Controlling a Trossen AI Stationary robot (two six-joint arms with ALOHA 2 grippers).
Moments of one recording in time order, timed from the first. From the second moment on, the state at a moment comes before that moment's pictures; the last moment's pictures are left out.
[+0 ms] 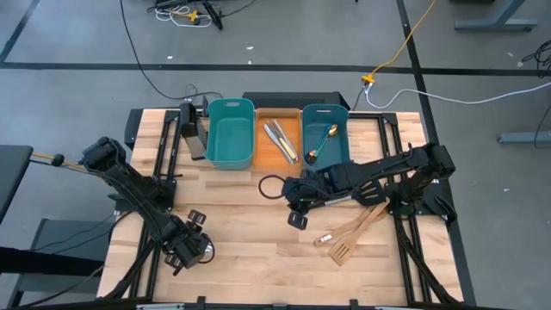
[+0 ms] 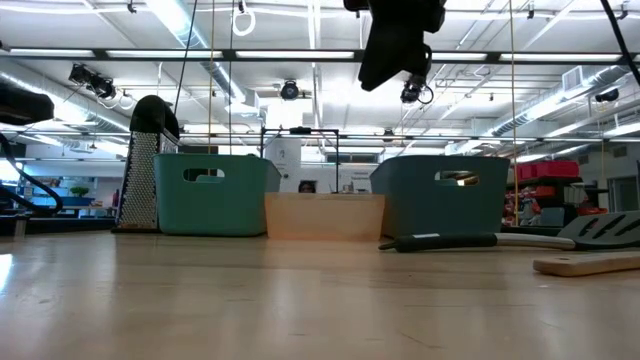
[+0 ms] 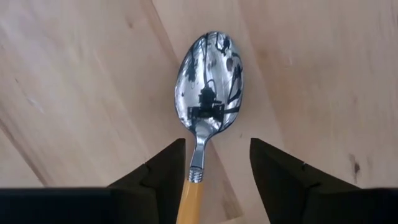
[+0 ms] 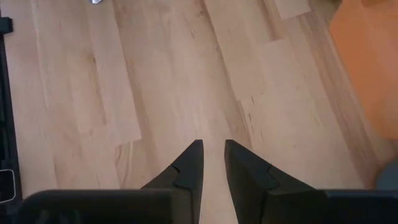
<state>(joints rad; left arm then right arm) -0.84 1.45 0.81 -0.83 -0.06 -0.43 0.20 1.72 1.48 -0.80 0.10 0.46</state>
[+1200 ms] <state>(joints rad) -0.83 1.63 0.81 -0.81 -0.11 -0.49 0.22 1.72 1.48 -0.76 0.14 0.44</state>
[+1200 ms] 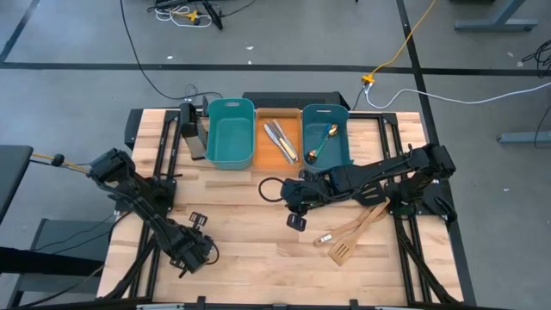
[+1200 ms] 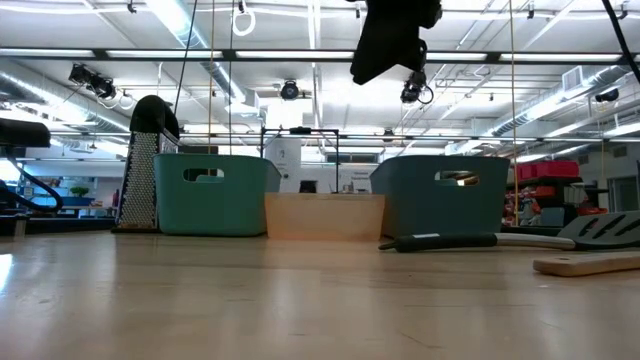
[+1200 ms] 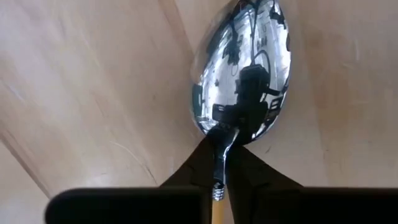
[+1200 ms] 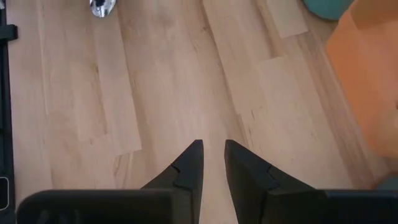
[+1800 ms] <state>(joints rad) -0.82 1.63 0.81 -0.79 -0.10 -0.54 0.22 1.72 1.48 -0.76 0.14 0.40</state>
